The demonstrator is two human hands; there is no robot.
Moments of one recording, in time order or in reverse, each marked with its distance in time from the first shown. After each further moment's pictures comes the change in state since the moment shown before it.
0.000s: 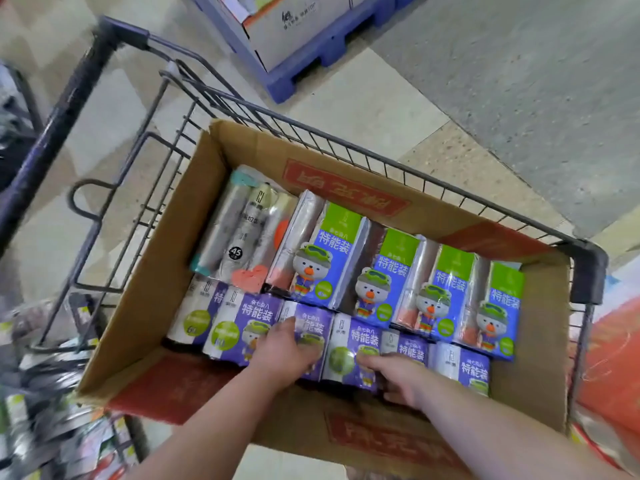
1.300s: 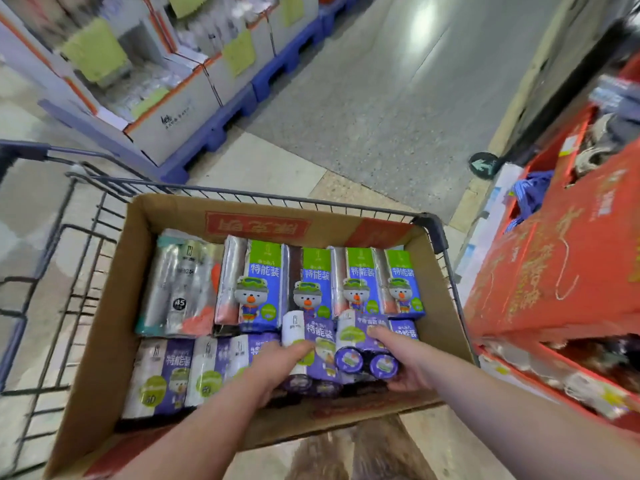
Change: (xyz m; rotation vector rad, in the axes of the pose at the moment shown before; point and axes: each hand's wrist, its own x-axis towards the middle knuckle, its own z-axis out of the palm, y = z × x) left_hand -0.026 0.026 0.007 -0.441 -0.177 0.169; right_hand -0.093 0.048 -0.028 0.457 0.251 -0.196
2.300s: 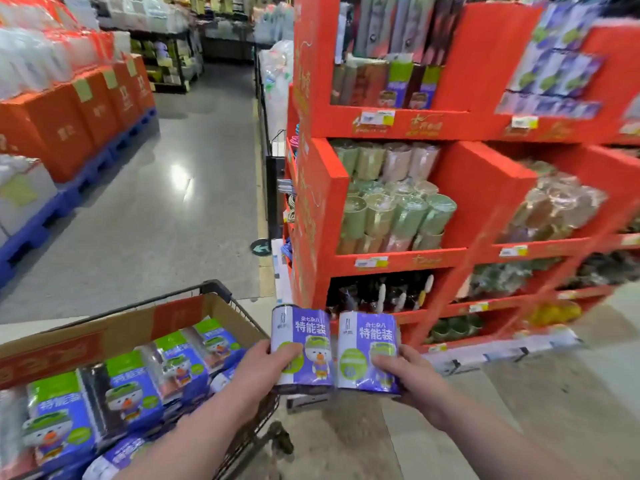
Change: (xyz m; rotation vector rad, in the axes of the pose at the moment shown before) left_hand -0.203 0.009 0.133 0.196 -0.539 0.736; right_hand -0.239 0.266 -0.073 0.708 0.604 -0.657
